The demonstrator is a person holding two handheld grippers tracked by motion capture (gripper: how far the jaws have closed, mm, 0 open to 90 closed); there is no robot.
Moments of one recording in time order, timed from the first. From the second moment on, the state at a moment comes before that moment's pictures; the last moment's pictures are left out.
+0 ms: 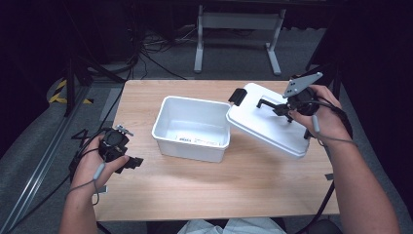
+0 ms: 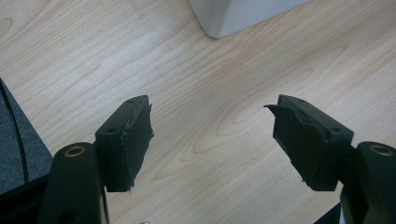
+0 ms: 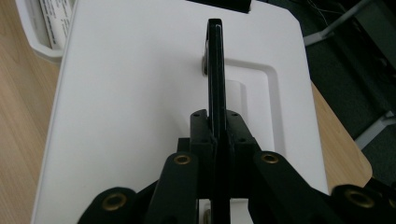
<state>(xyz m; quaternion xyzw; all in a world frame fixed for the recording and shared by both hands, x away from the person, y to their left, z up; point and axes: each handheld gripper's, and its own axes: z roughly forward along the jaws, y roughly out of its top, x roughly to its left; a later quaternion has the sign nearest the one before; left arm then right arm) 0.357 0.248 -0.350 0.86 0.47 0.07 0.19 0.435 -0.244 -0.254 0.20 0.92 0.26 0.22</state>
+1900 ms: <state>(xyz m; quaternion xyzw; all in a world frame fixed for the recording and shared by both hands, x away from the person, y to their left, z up) 0.353 0.259 -0.345 0.86 0.47 0.08 0.21 0.473 -0.049 -0.263 0.04 0.94 0.28 0.18</state>
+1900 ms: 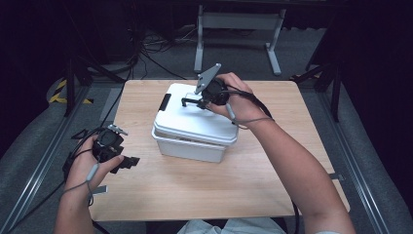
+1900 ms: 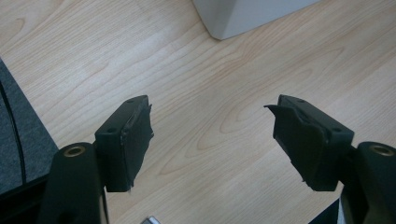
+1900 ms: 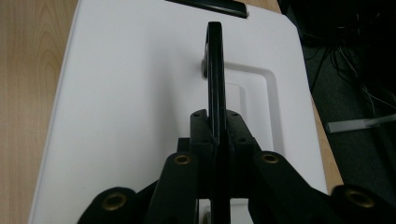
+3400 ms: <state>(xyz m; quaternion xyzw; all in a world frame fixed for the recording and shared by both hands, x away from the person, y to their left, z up) 0.352 0.261 -0.344 0.85 0.47 0.07 0.21 0.478 -0.026 -0.304 0.01 0.96 0.23 0.18</state>
